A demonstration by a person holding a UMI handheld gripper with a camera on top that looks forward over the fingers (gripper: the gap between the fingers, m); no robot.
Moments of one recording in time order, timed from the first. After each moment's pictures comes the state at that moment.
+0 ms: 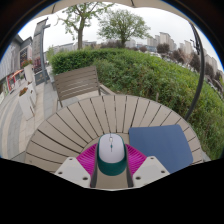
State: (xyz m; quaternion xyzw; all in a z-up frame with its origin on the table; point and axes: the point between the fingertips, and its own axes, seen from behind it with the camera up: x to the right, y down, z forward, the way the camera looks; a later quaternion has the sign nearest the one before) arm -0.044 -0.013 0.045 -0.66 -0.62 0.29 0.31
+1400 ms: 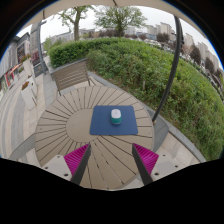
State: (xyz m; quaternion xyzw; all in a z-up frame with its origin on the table) arm 0.199 0.144 0.190 -0.69 -0.64 0.24 0.25
